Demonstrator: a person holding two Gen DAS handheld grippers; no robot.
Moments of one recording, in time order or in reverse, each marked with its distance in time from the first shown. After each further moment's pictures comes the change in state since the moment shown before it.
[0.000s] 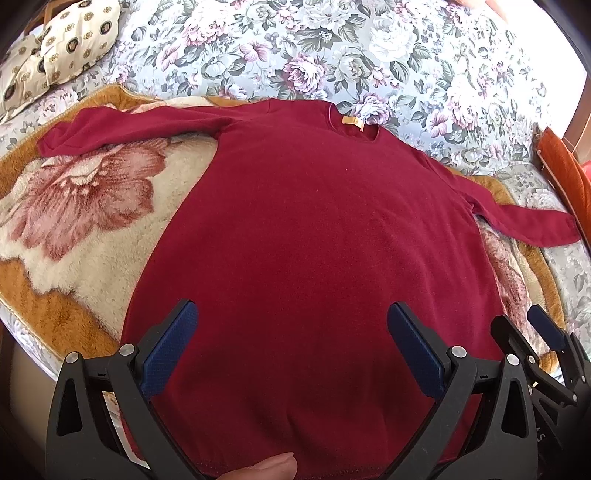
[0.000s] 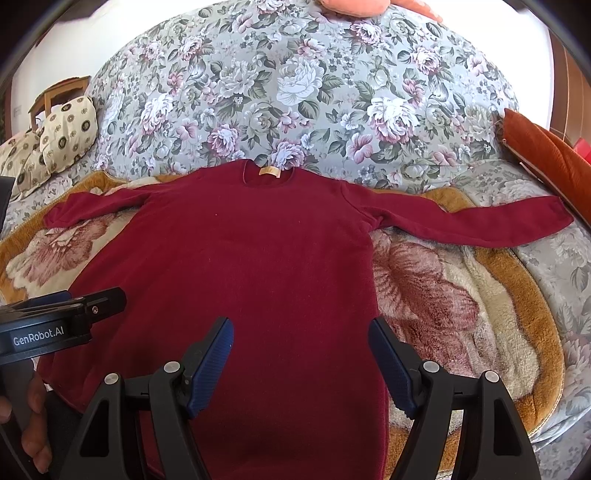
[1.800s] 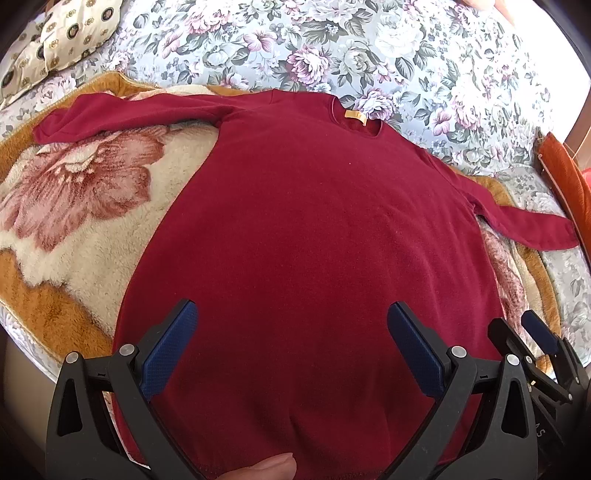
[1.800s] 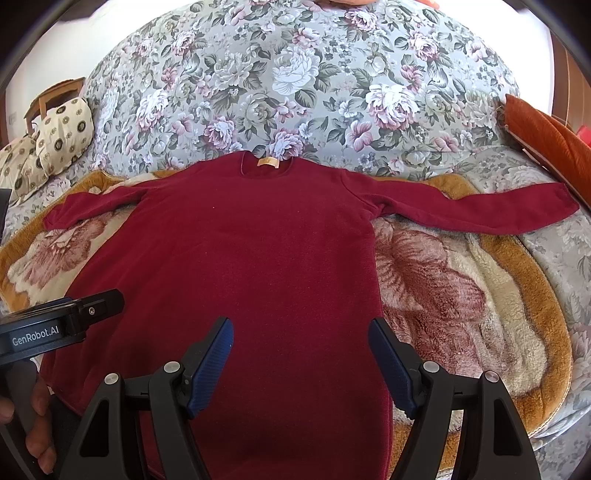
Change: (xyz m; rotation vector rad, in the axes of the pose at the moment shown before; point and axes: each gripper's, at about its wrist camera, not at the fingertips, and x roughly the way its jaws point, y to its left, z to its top) left arm 0.008 0.010 0.003 -0.026 0.028 -0.025; right arm 0.008 -0.004 -0.002 0.024 0.035 0.017
